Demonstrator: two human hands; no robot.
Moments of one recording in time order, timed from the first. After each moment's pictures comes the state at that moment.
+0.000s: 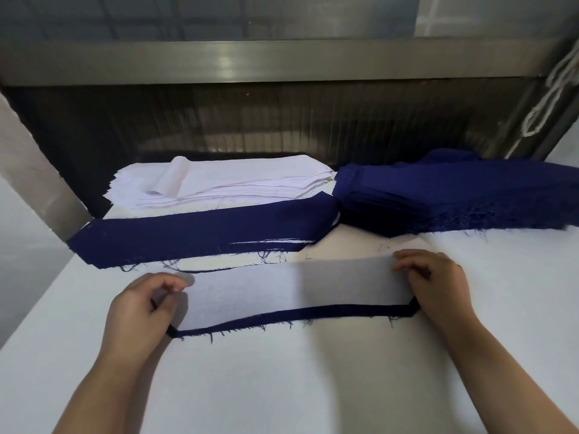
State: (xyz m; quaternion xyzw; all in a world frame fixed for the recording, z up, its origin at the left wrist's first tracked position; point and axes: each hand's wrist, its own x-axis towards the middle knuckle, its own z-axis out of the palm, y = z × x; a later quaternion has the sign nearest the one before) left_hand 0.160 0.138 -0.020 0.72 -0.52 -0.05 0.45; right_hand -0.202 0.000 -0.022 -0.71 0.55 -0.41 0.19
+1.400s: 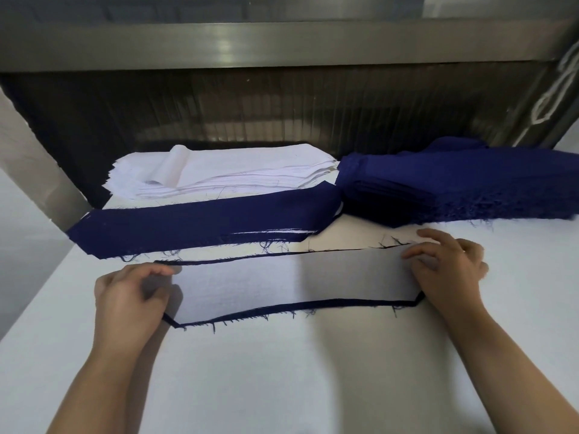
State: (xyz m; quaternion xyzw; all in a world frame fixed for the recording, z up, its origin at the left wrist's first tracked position) left_hand 0.160 0.143 -0.011 0.79 -0.48 0.00 0.38; right_hand -0.202 0.003 -0.019 -0.69 0.64 -0.33 0.09
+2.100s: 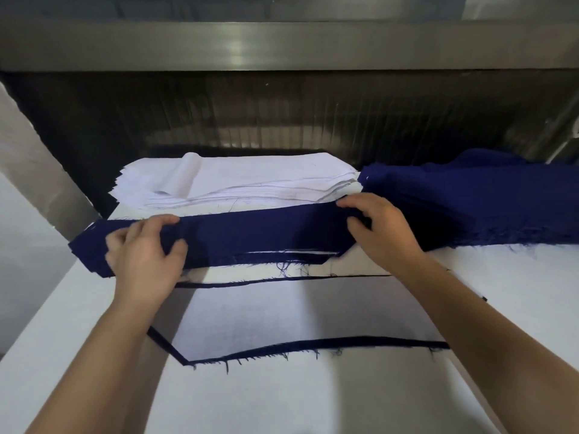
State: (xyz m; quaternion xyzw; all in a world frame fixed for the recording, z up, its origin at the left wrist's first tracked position) left_hand 0.190 0.070 0.015 0.84 -0.42 0.00 0.34; right_hand -0.088 -0.057 0.031 -0.81 0.44 -0.32 0.21
